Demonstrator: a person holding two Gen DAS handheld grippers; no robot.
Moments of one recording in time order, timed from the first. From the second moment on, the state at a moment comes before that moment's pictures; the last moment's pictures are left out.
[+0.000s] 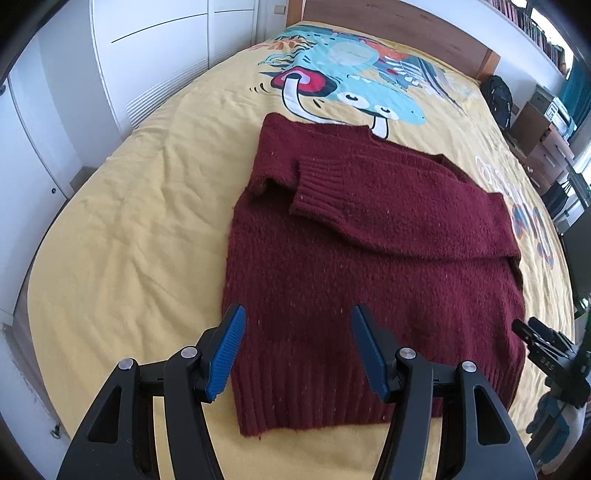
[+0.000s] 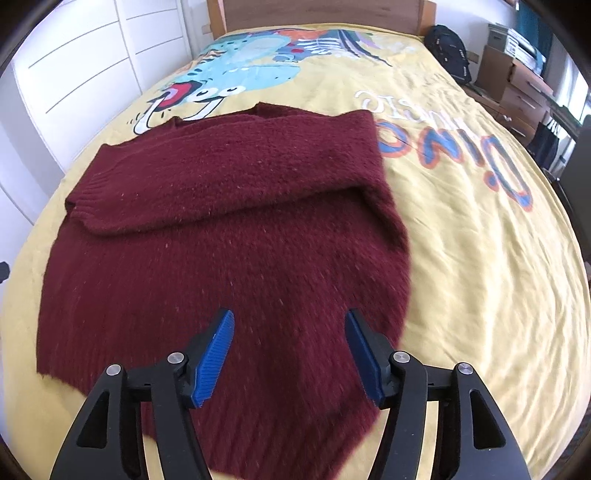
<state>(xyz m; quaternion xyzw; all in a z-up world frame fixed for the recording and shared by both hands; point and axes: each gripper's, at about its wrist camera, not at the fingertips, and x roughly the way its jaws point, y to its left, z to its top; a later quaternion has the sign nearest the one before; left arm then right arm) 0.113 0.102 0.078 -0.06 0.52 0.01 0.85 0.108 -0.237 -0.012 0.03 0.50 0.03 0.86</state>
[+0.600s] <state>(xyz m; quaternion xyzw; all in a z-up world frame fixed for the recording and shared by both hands) 0.090 0.108 0.062 -0.08 0.55 0.06 0.83 0.053 -0.288 -0.039 0.09 0.54 0.04 0.84</state>
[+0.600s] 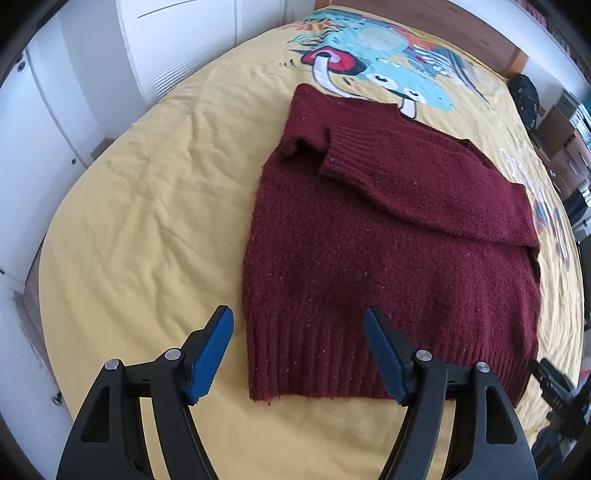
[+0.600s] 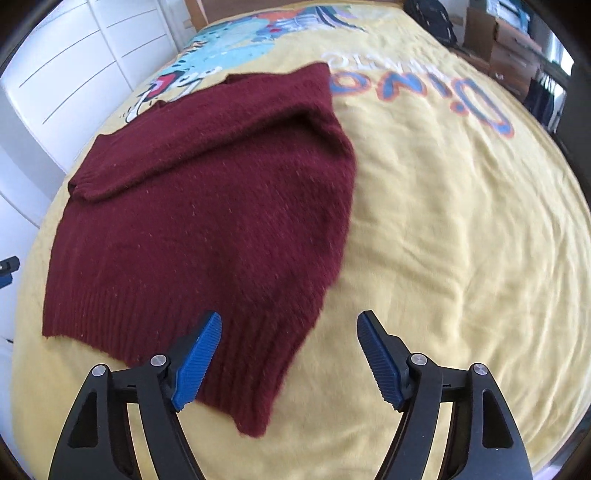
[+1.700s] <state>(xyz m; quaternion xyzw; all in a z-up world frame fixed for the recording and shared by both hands) 0.086 0.153 0.001 -0.13 0.59 0.04 0.79 0.046 -0.279 -0.073 0.16 0.60 0.09 0.78</state>
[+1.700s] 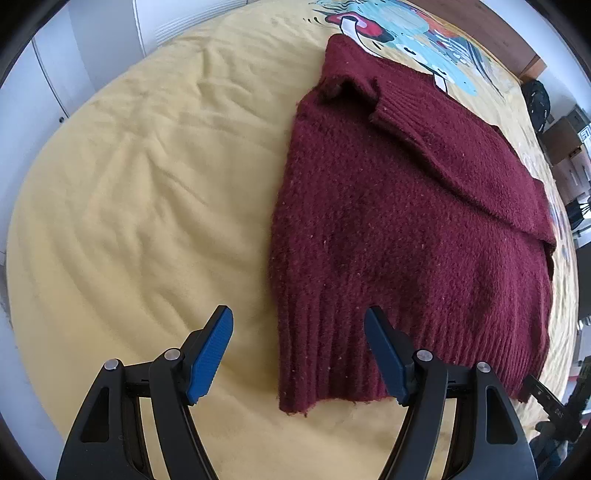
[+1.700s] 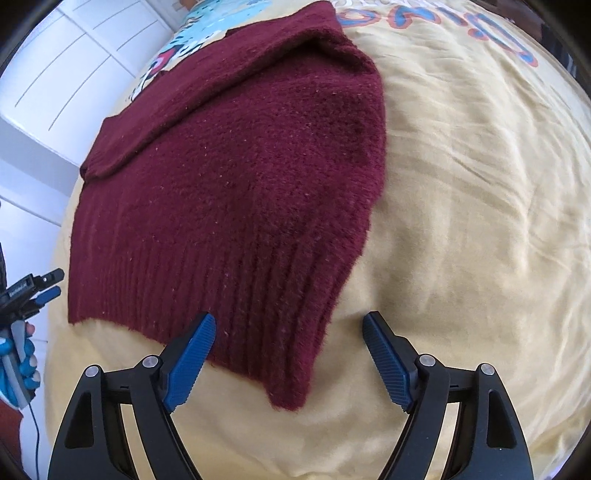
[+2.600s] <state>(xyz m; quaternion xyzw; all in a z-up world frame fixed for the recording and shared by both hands) 0.098 0.188 -0.032 -0.18 0.60 -0.03 0.78 0.069 -0.262 -0.077 0.16 0.61 0.11 0.76</state>
